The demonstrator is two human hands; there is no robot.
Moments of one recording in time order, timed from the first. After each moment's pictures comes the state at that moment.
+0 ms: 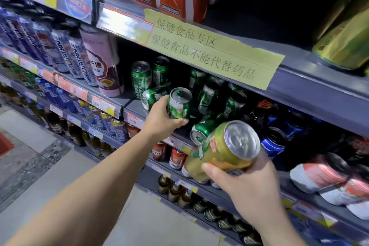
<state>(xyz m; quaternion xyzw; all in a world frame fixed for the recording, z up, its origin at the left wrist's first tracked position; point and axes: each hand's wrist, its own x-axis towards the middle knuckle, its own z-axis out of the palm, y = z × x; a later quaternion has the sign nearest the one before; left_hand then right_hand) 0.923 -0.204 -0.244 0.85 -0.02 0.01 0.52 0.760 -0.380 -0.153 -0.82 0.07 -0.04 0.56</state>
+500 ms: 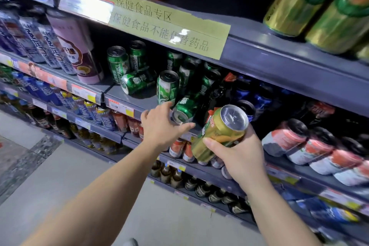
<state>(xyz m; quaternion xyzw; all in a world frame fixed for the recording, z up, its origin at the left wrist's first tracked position) 0.859 -0.267 -0.260 0.95 -0.02 0.04 0.32 0.751 -0.435 -0.187 -0.82 0.17 -0.06 0.55</state>
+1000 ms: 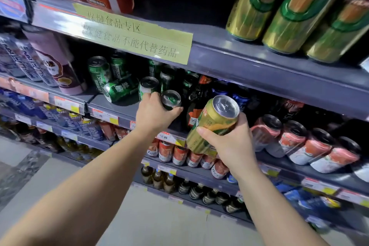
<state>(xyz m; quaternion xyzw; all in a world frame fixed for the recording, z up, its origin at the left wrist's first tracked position) 0.884 -0.299 -0.222 0.94 0.00 0.06 0.34 0.756 -0.459 -0.170 -0.82 0.19 -0.12 0.53</state>
